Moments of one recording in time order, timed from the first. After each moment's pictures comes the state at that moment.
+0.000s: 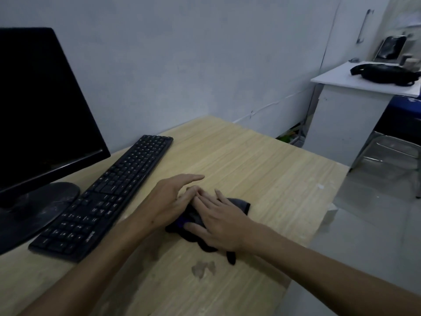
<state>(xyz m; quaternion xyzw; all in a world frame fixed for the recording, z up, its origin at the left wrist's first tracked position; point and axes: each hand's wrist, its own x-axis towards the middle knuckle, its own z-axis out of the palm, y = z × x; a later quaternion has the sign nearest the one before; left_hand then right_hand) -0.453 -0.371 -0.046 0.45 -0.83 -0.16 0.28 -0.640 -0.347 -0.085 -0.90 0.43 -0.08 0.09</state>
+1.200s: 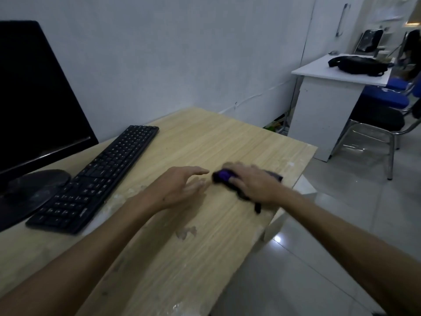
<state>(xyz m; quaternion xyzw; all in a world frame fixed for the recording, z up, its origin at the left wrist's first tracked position) -0.501 -0.340 -0.035 0.45 -0.86 -0.17 0.15 -0.765 -0.344 -0.071 -0.81 0.55 -0.12 0.15</state>
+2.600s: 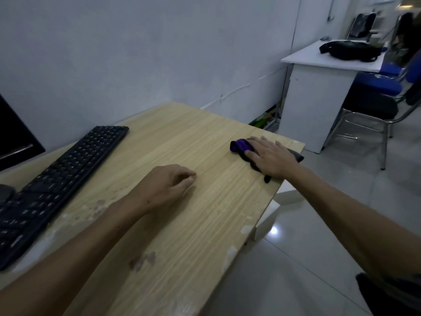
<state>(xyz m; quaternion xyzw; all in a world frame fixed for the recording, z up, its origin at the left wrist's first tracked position) -0.552 -0.386 -0.058 0.46 -0.85 -0.20 0.16 -0.881 -0.424 -0.084 -0.72 0.68 -0.07 0.08</state>
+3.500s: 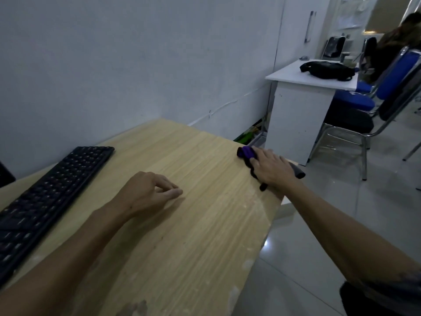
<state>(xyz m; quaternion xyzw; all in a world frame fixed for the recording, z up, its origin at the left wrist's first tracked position) -0.537 -0.454 -0.054 0.46 -0.85 -0.19 0.18 -0.903 -0.462 -0.090 -0.63 0.76 -0.12 0.07</state>
